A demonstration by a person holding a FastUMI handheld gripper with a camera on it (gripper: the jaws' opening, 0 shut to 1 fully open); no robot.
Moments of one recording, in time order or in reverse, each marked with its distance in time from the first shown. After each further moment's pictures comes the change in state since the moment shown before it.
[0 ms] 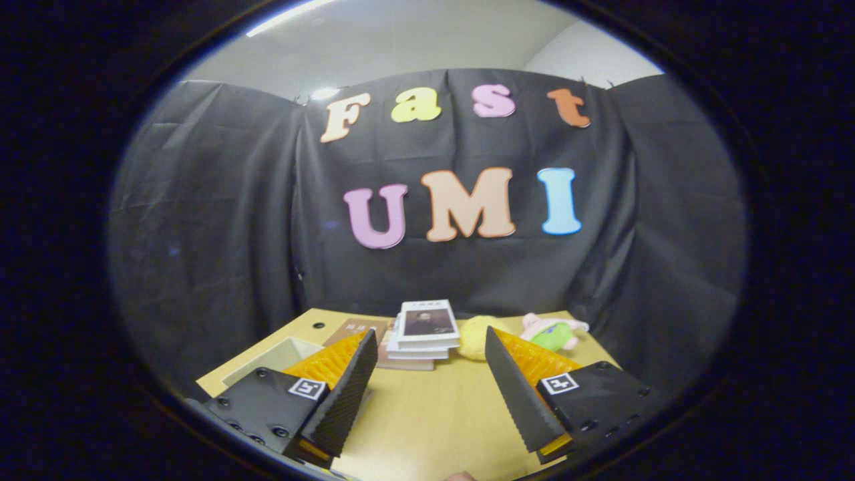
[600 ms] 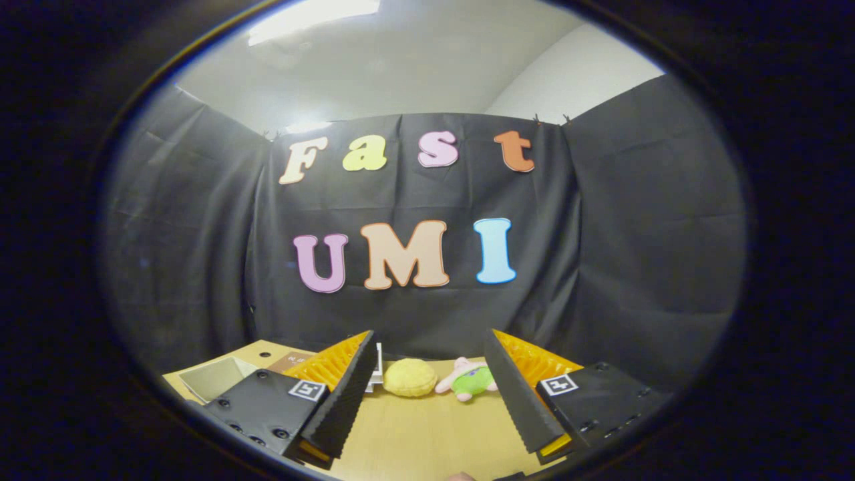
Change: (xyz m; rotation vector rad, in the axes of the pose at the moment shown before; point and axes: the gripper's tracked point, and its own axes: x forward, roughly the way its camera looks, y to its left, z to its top) arm -0.037 -0.128 0.051 -0.019 -0.195 -0.141
